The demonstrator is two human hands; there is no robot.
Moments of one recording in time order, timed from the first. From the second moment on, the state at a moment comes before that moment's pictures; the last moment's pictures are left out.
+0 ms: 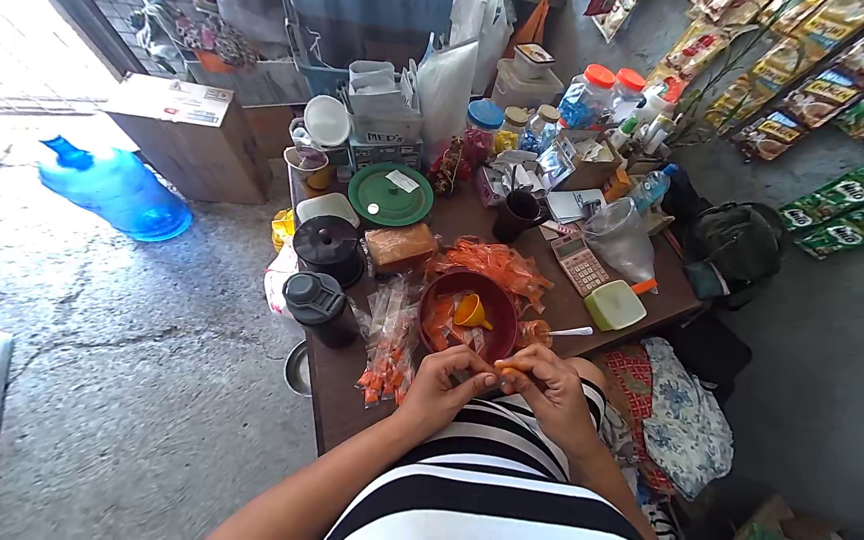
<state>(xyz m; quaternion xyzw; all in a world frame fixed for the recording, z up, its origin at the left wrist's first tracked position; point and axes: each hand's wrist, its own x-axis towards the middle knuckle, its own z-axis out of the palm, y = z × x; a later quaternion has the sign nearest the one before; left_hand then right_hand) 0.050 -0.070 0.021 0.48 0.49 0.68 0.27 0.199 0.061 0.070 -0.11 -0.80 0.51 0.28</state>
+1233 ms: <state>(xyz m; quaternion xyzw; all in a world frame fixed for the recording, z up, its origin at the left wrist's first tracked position) 0.051 -0.076 0.020 0.47 0.49 0.69 0.26 0.198 0.053 0.070 -0.11 -0.81 0.49 0.29</state>
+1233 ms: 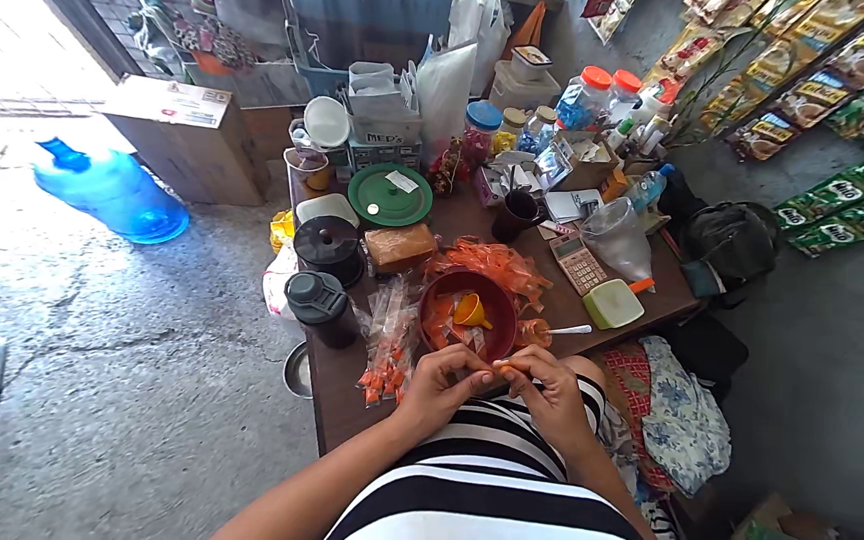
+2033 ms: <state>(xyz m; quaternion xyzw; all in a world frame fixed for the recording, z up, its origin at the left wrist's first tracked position) 0.050 -0.075 0.018 0.47 0.49 0.69 0.25 0.201 0.057 0.073 -0.11 -0.83 0.47 0.29</state>
